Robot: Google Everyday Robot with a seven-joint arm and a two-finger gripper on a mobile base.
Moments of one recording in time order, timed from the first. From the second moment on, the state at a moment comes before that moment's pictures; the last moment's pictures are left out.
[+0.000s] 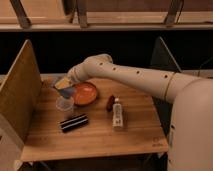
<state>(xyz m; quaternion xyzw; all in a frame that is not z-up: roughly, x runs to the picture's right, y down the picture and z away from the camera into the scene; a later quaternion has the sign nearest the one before) -0.213 -0.034 0.739 -0.27 -0.31 0.39 0.82</state>
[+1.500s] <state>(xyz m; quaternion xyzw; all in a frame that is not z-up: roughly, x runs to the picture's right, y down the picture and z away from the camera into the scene) -0.264 -0.007 0.787 -0.33 -0.36 0.37 0.79</state>
